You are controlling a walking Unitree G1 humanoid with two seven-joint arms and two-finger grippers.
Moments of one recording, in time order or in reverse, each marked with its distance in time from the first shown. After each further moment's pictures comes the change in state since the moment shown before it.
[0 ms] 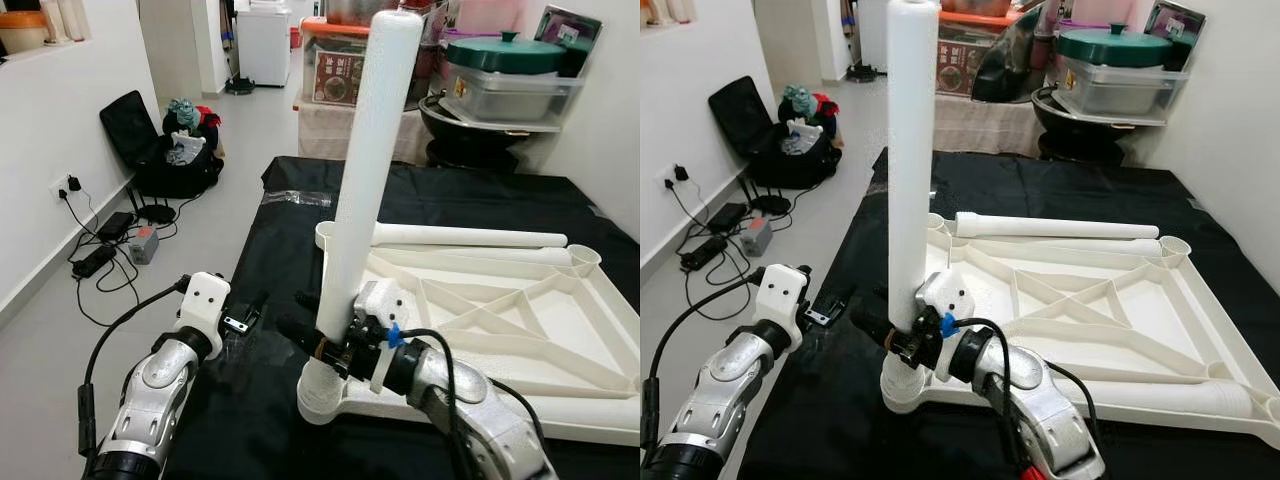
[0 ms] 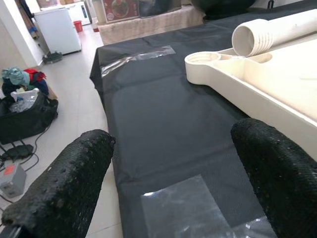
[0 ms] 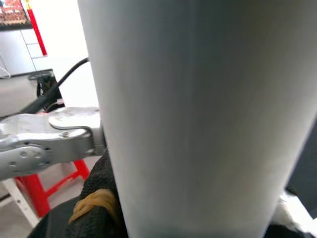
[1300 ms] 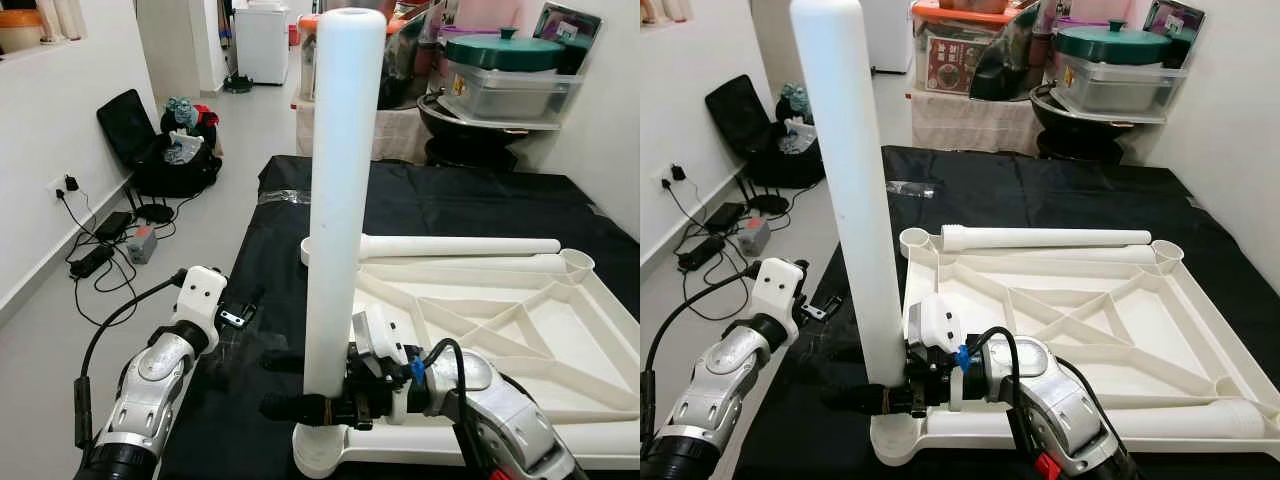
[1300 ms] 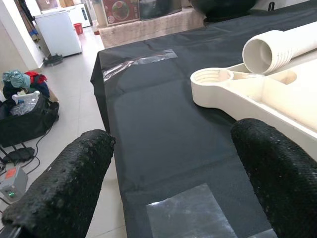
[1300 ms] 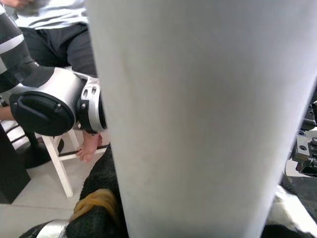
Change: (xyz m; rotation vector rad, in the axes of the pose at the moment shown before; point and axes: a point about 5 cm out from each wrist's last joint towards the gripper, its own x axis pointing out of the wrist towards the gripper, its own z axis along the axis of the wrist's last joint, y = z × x) left arm 0.004 0.007 0.004 0.007 -0.009 -0.004; right arm -0.004 0.016 0.004 -0.045 0.018 0.541
